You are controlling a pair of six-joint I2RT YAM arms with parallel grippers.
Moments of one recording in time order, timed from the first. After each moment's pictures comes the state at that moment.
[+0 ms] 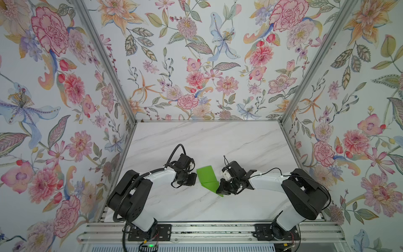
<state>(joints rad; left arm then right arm) -0.52 1.58 0.75 -0.36 0.29 -0.35 0.74 1.62 0.69 -0.19 -0.51 0.82</state>
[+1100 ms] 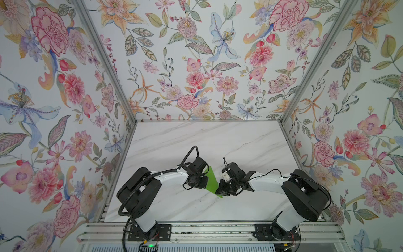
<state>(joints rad) -0.75 1.67 0.87 -0.38 0.20 -0.47 0.77 1.61 0.68 -0.16 -0.49 0.89</state>
